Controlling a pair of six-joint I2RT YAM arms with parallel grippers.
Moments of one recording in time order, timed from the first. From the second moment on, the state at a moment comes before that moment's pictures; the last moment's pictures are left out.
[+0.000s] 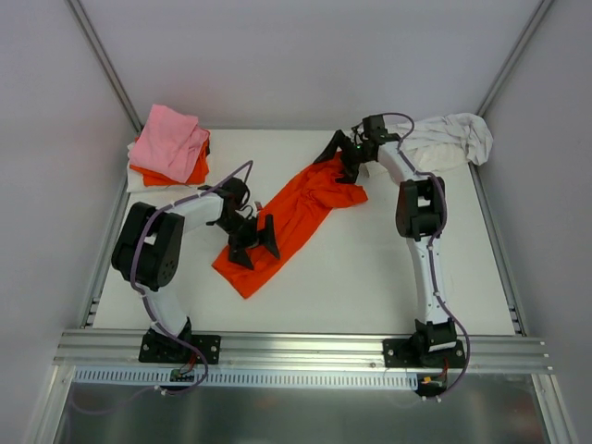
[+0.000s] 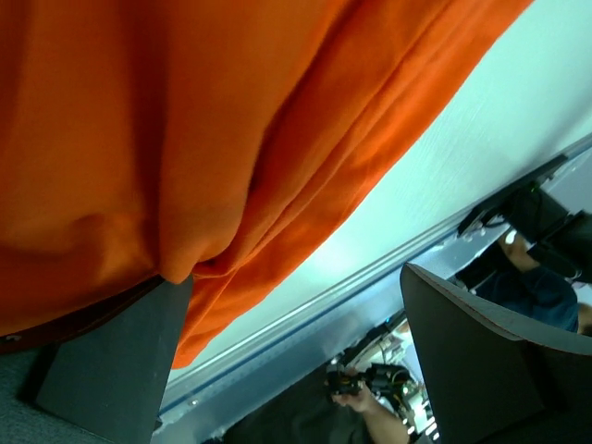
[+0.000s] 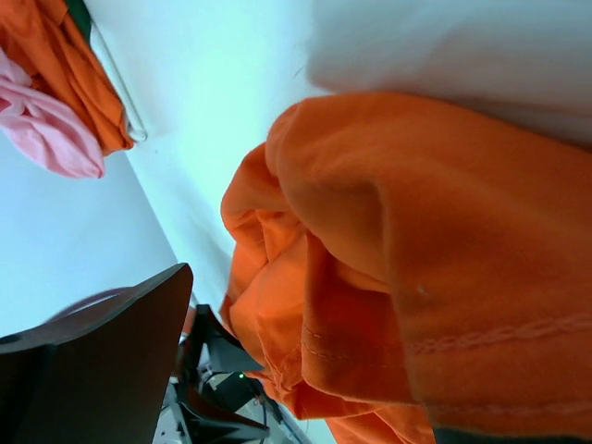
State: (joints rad) left arm -0.32 1.80 1.08 -0.74 0.60 -0.44; right arm 0.20 2.59 2.27 -0.69 -0.71 0.69
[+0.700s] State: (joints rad) left arm -0.63 1.79 1.14 -0.81 0.81 -0.50; right arm 0.27 2.68 2.33 -0.54 -0.90 0.79
